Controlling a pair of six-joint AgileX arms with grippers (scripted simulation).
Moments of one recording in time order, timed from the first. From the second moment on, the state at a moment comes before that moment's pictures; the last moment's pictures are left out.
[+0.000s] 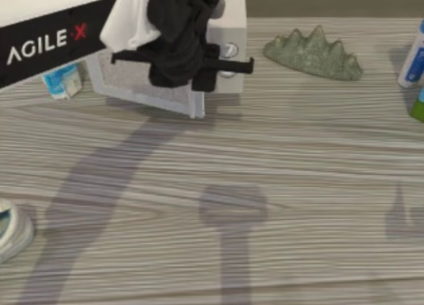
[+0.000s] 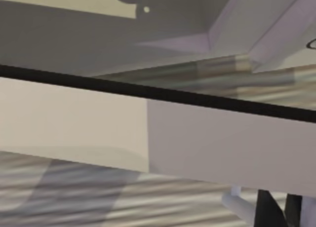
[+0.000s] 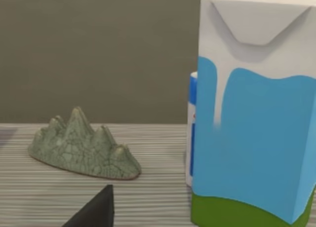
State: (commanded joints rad) left arm -0.59 1.97 1.62 -0.73 -0.20 -0.35; right arm 0.00 0.00 0.00 0.00 0.00 0.00
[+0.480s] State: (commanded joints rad) left arm -0.58 1.92 1.54 -0.70 -0.16 -0.28; right arm 0.00 0.00 0.00 0.00 0.00 0.00
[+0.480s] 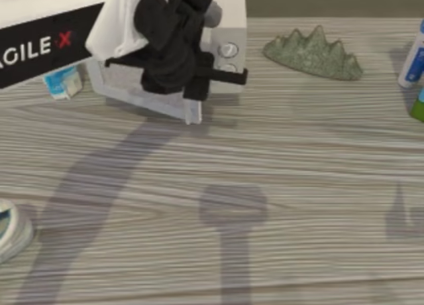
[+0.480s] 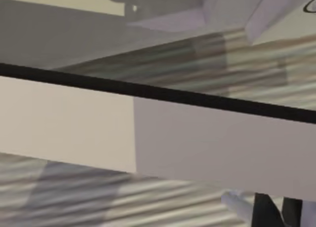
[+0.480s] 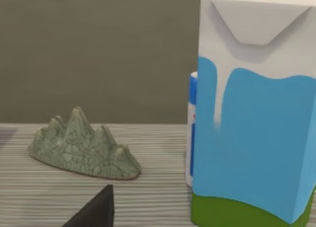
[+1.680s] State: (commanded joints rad) left arm -0.57 1.88 1.50 -0.67 -0.14 -0.24; right arm 0.00 0.00 0.00 0.00 0.00 0.00
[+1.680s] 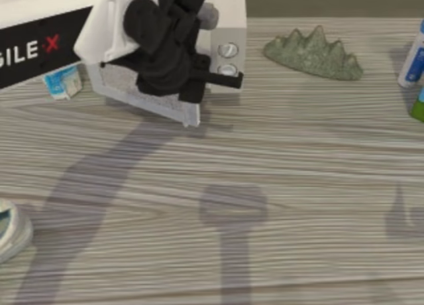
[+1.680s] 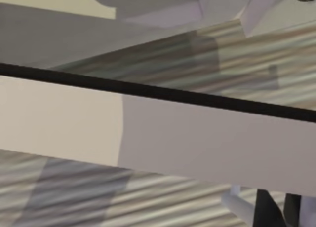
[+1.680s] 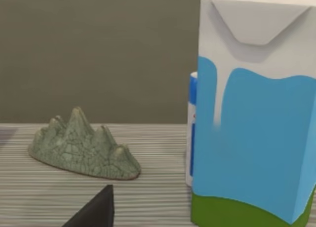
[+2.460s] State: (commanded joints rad) left arm -0.56 1.85 1.46 -0.66 -0.11 -0.20; right arm 0.00 0.00 0.00 0.00 0.00 0.00
